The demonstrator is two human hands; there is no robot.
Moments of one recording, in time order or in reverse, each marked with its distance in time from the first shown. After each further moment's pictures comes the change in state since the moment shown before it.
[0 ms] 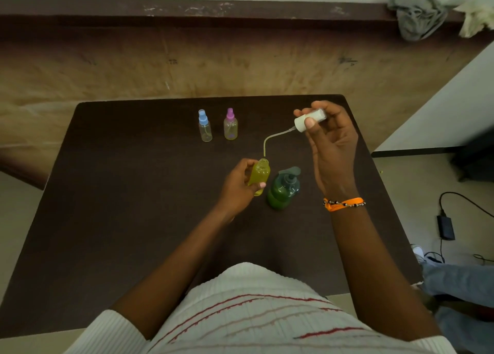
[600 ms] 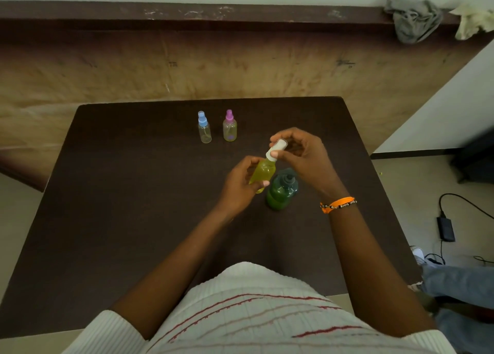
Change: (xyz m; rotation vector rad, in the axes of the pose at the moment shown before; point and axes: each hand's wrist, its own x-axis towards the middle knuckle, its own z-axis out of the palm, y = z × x) left_hand -0.003 0.009 -0.001 -0.024 -0.050 0.113; right_hand -0.002 0.019 -0.003 -0.499 -0.324 0.245
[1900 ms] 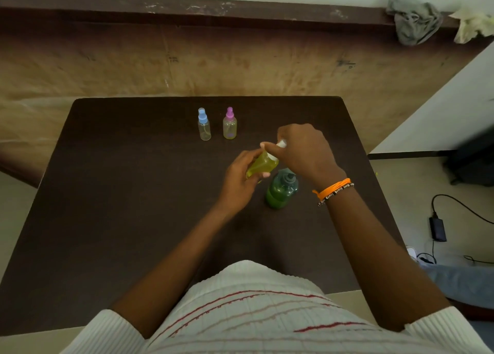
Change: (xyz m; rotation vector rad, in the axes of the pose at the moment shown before) left_hand 0.000 0.002 -0.001 0.138 0.084 0.238; right_hand 0.013 -0.046 0.011 -0.948 -0.099 0.170
